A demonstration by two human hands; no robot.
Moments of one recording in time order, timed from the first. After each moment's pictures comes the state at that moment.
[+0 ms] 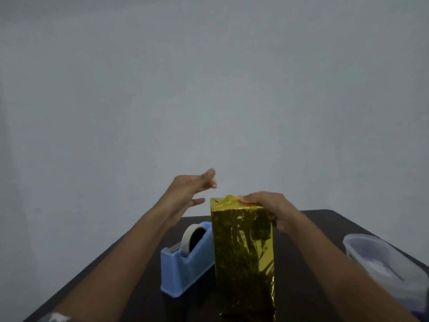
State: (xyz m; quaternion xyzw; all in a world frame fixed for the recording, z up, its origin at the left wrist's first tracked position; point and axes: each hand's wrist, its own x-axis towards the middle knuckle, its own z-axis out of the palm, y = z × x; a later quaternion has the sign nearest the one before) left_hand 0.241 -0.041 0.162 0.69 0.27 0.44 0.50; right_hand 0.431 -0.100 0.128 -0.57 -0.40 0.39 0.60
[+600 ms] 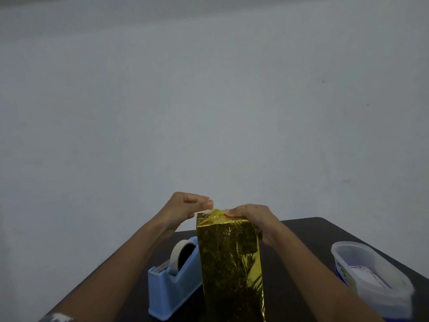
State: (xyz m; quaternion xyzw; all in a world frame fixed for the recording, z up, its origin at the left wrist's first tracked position) left_hand 0.261 -0.016 0.158 0.76 0.29 0.37 0.45; right_hand 0.434 -0.092 0.126 -0.58 -0.41 0.37 0.60
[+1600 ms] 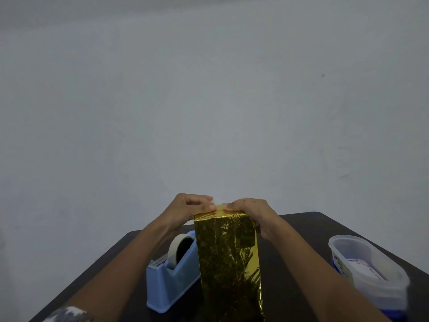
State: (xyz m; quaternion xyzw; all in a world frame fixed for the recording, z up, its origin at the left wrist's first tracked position) left_hand 0.271 -0.002 0.139 0.76 0.26 0.37 0.47; right_hand 0.435 -0.089 0.124 -0.57 -0.41 0.37 0.60
